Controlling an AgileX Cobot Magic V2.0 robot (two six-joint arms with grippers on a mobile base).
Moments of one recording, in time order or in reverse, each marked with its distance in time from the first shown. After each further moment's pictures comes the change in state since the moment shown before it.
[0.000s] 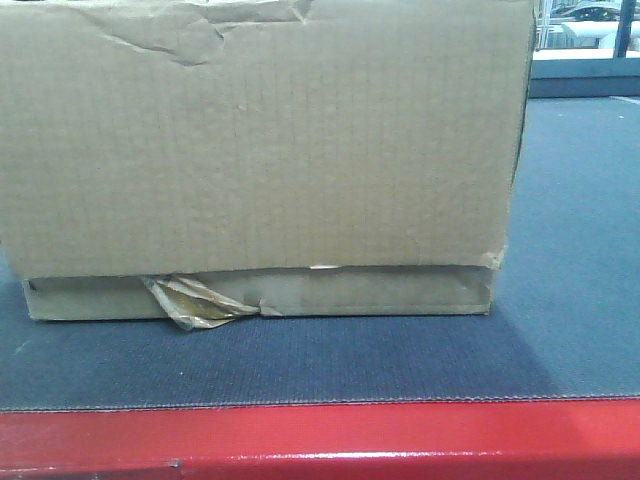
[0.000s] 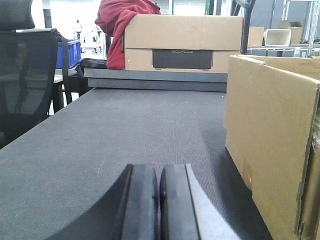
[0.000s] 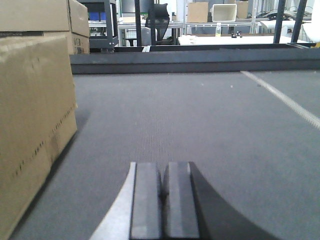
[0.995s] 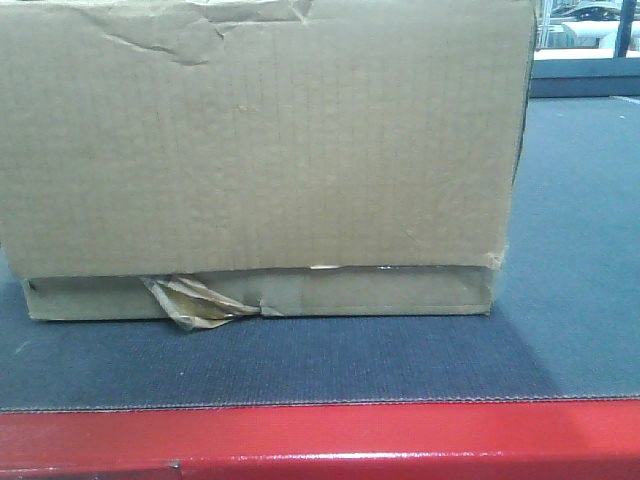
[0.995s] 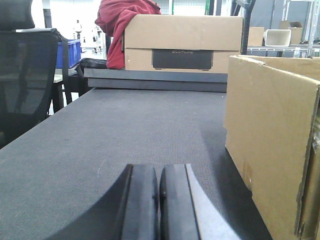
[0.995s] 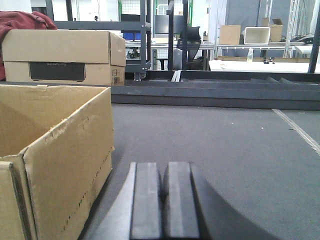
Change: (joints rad) left arm 0.000 0.000 -0.001 0.000 0.002 -0.002; right arm 0.139 0.154 -0.299 -0.171 0.089 0.141
